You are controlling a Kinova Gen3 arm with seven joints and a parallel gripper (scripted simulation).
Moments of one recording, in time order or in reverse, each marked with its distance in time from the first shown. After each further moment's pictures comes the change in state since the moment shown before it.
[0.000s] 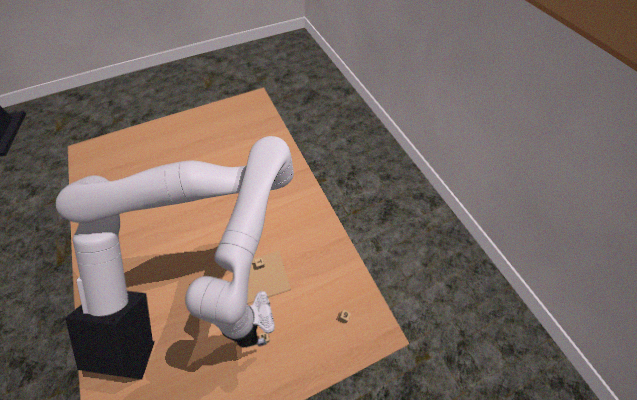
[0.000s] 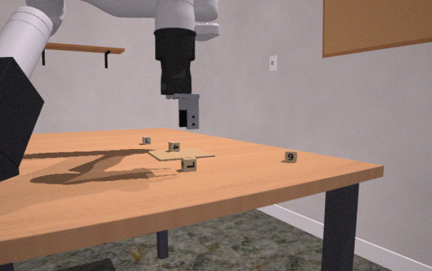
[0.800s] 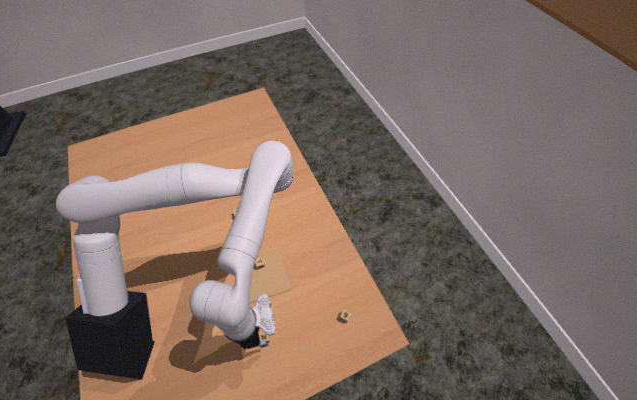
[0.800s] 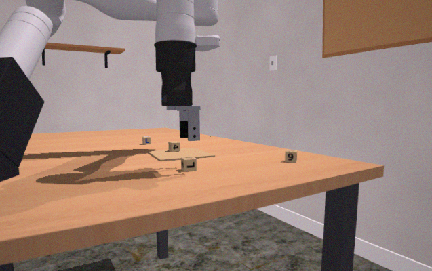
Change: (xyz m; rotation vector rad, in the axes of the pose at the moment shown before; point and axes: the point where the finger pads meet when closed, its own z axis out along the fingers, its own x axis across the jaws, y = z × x) arm 0.001 -0.001 0.022 0.005 0.002 0.000
